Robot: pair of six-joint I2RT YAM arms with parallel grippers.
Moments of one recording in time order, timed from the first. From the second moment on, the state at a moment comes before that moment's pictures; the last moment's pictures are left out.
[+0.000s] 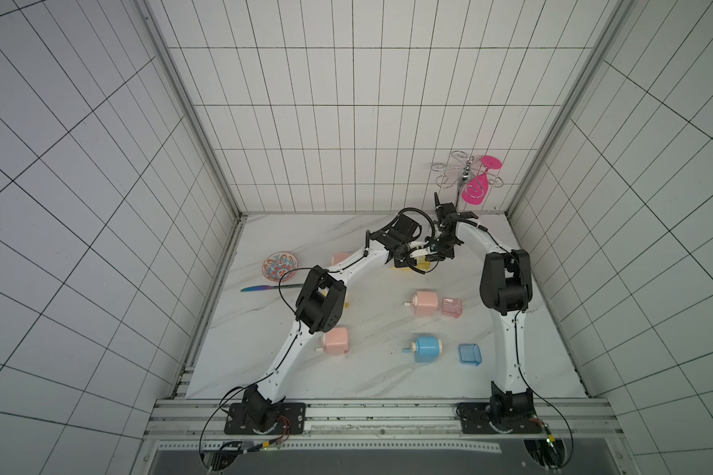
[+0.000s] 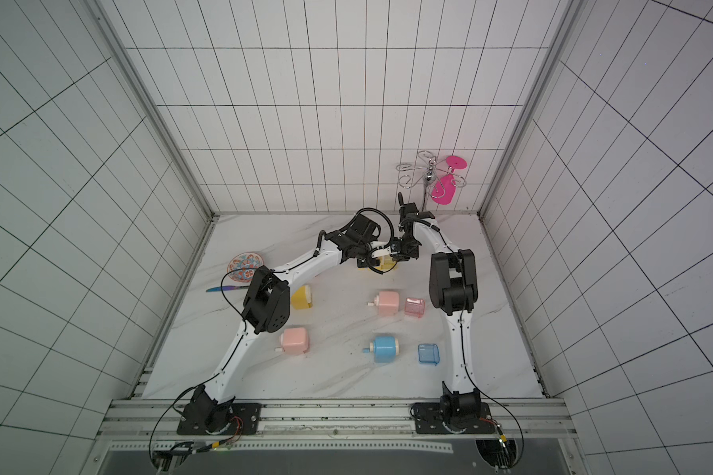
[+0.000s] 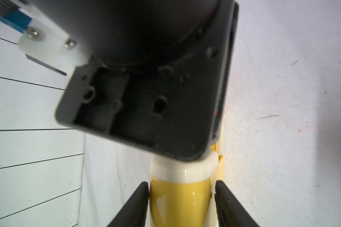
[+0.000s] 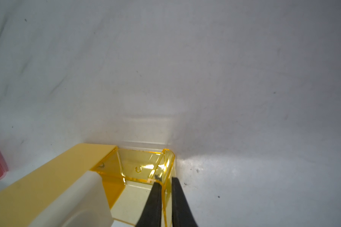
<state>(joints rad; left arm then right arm) -0.72 2.49 2.26 -0.64 0.08 0.88 0.16 2.33 2.00 -1.00 -0.23 0.24</state>
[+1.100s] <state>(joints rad) -0.72 2.48 2.25 -0.62 0.08 0.88 0.13 2.23 1.90 -0.91 -0.28 0.27</state>
